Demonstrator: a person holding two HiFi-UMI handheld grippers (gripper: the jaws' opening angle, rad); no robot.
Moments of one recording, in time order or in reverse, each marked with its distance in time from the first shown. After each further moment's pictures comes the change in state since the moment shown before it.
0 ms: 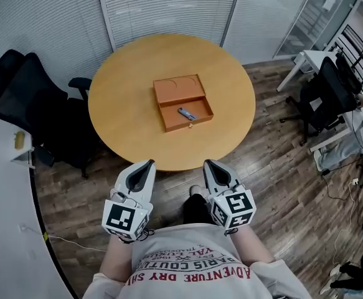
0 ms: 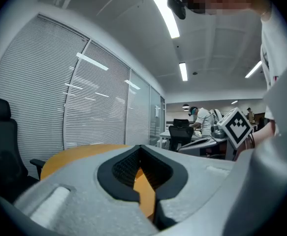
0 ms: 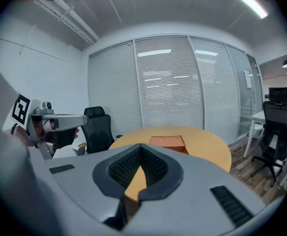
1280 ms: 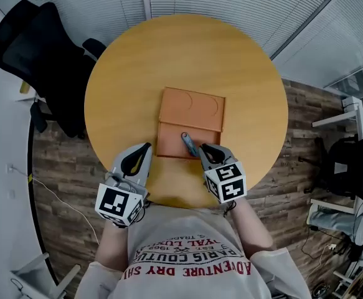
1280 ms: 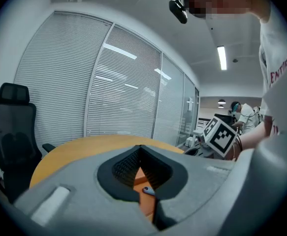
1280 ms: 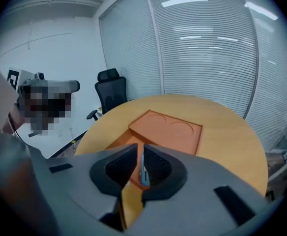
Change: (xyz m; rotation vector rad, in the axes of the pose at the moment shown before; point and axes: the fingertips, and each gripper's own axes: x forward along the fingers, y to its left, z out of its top) left arm 0.214 0.115 -0.038 -0.140 0.108 0.346; right arm 0.269 -0.152 -0.034 -0.207 0.467 0.413
